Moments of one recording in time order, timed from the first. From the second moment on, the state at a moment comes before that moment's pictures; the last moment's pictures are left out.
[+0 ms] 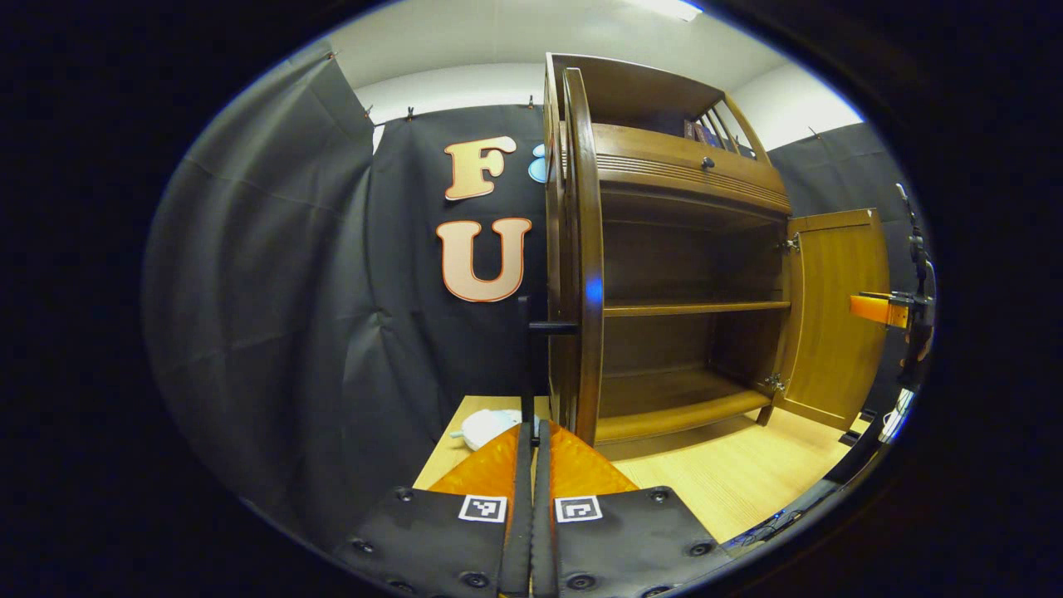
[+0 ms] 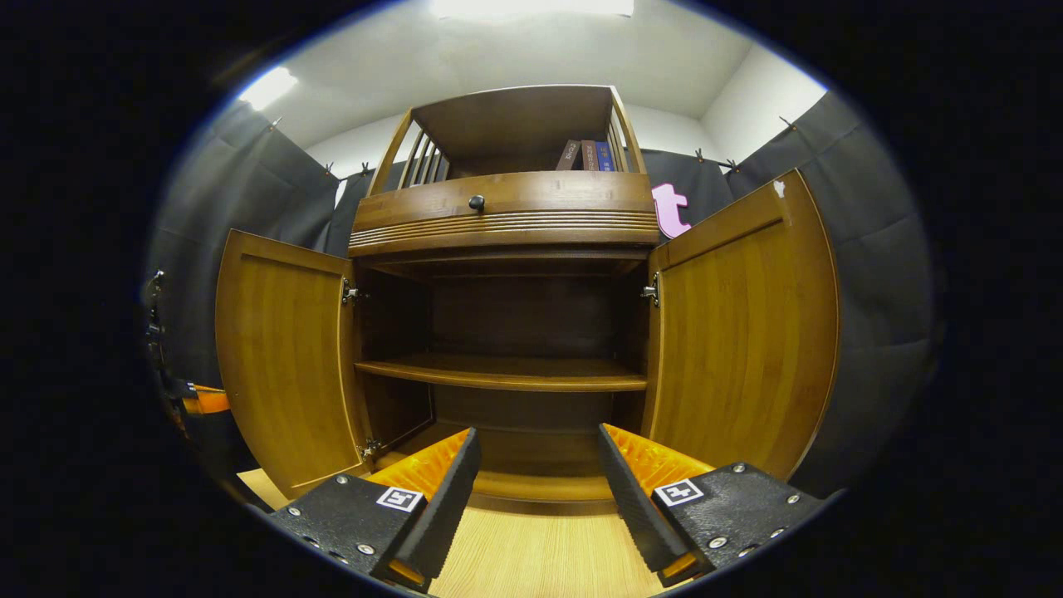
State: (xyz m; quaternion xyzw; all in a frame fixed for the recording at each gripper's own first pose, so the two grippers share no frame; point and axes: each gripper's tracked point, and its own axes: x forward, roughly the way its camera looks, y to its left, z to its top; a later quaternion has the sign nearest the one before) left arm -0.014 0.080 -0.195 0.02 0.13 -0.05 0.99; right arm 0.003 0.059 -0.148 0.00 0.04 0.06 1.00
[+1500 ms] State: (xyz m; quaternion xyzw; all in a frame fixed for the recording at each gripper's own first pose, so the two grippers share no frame) left arm 0.033 -0.027 -0.069 0.01 0.05 -0.01 1.00; right arm 0.020 -0.006 -0.088 0.00 0.02 0.01 1.00
